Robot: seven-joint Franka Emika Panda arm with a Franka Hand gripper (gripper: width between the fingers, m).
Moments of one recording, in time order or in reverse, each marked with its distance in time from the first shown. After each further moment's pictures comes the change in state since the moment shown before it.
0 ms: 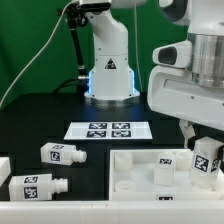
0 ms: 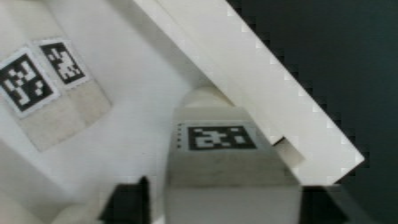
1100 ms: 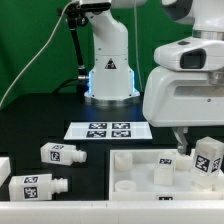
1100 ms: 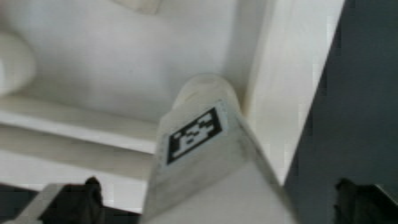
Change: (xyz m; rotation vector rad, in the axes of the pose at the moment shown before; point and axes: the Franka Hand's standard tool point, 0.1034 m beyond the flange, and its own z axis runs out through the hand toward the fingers) arm -0.002 -0.006 -0.003 -0.014 0.021 -1.058
